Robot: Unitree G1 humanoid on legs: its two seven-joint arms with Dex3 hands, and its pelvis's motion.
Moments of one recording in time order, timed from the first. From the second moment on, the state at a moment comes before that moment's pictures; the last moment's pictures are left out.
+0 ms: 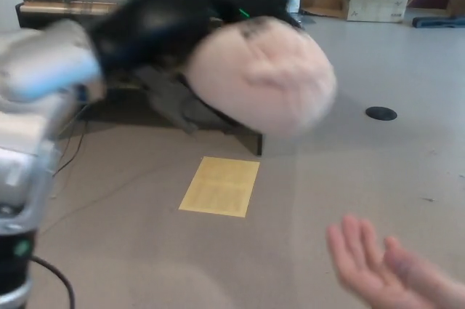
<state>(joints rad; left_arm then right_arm) -1.08 0.49 0.09 -0.19 -0.12 0.42 -0.86 -0.46 -0.36 0.03 1.04 -0.26 -0.55 -0.13</state>
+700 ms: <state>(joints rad) -0.44 0.44 0.70 -0.07 -0.45 0.62 -0.82 -0.43 -0.36 0.00 1.05 -0.26 -0.56 -0.11</state>
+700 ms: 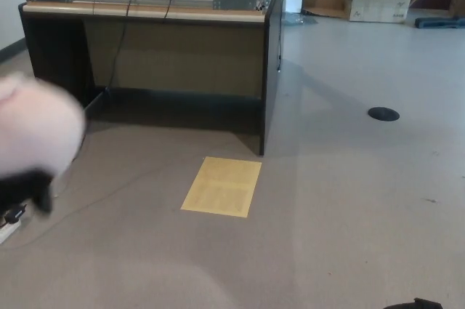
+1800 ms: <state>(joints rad) -0.20 0.49 0.66 0.74 -0.41 0.16 -0.71 -0.40 -0.35 -0.01 1.05 -0.23 -0.56 -0.11</state>
